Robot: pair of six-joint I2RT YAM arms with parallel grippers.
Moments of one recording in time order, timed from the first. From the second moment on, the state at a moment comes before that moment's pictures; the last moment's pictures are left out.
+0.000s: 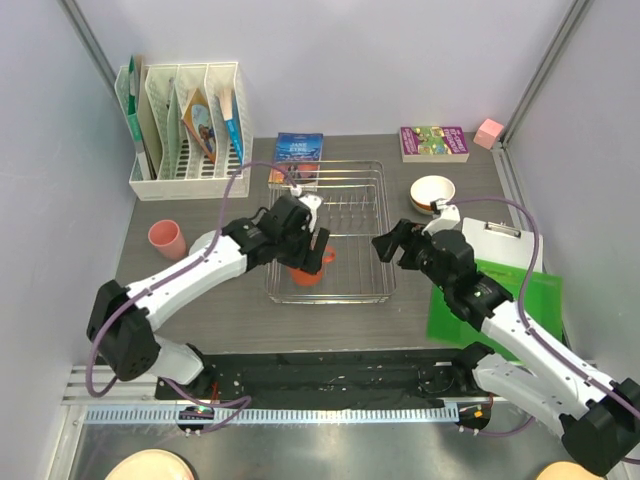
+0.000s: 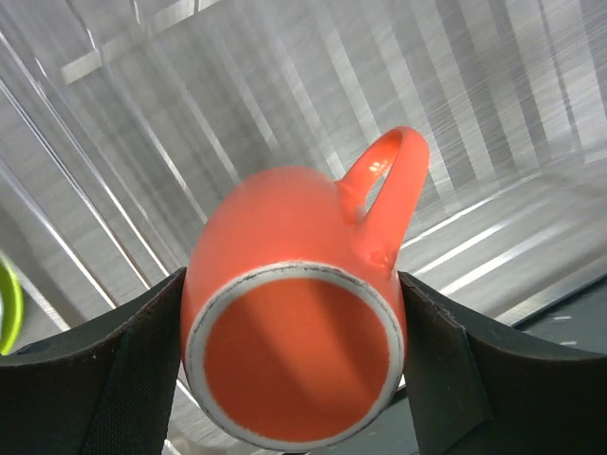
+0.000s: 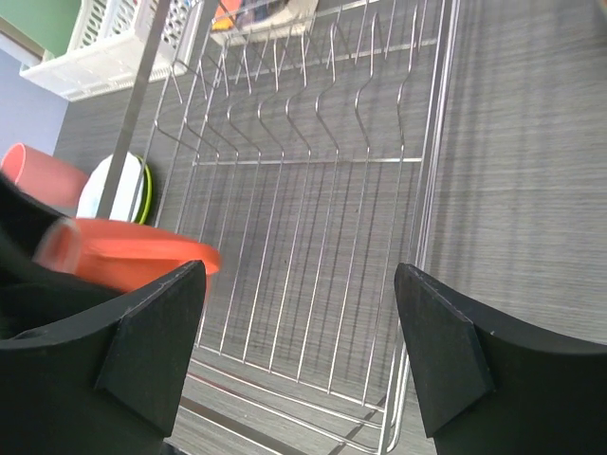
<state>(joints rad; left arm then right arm) -0.77 1.46 1.14 -0.65 -0.05 -0.30 0.56 0.83 0.60 -0.11 0.11 0.61</state>
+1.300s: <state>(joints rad) -0.44 1.53 0.94 1.01 0.81 -1.55 0.56 0.67 0.51 0.28 0.00 0.73</state>
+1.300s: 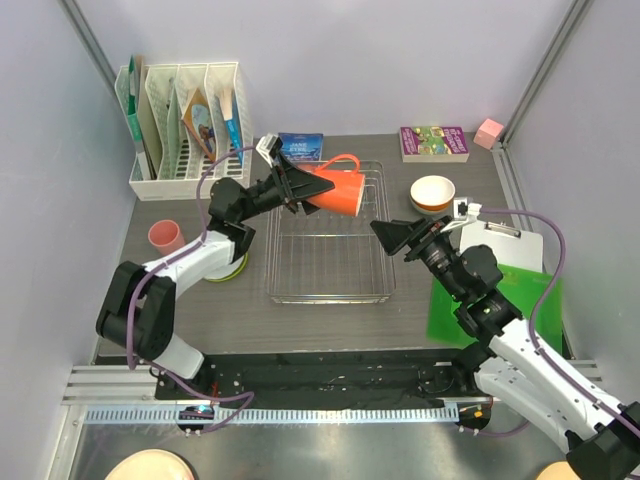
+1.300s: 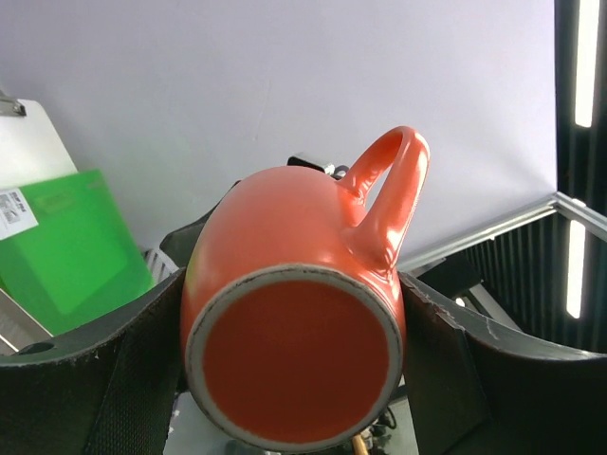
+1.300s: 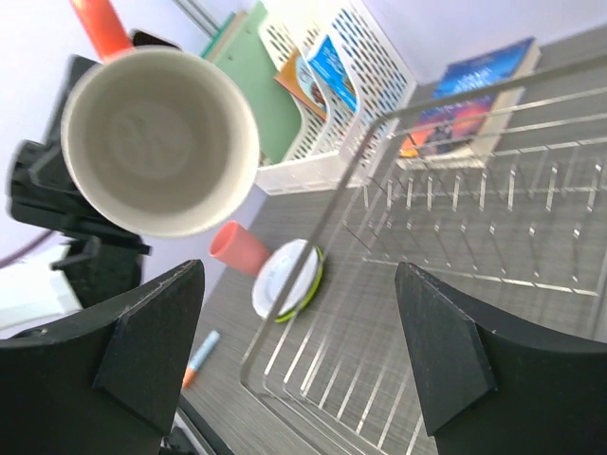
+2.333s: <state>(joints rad) -0.47 1.59 0.91 1.13 0.82 -1.71 0.56 1.06 0.70 0.54 -0.17 0.69</state>
